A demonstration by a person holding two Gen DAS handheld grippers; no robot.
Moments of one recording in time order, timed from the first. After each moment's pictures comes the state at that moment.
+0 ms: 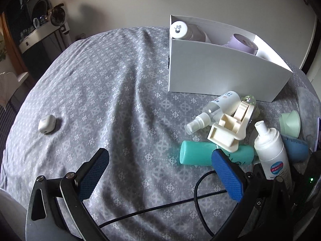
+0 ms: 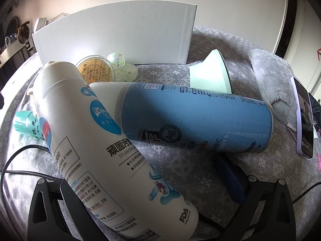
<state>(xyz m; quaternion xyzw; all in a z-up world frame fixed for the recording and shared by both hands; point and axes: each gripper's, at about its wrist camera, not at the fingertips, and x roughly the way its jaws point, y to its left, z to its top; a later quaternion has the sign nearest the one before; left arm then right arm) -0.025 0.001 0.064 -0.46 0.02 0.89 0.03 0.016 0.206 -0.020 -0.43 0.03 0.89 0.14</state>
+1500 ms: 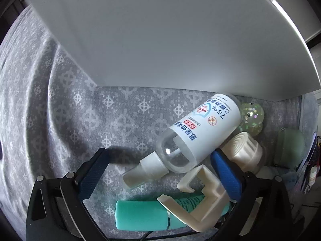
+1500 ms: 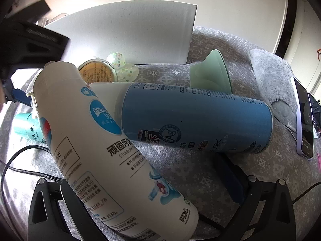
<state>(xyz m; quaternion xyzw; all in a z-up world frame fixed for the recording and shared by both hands) -0.149 0.077 0.006 -0.65 0.00 0.76 0.10 0.011 0.209 -0.024 -0.43 0.03 0.89 0.14</state>
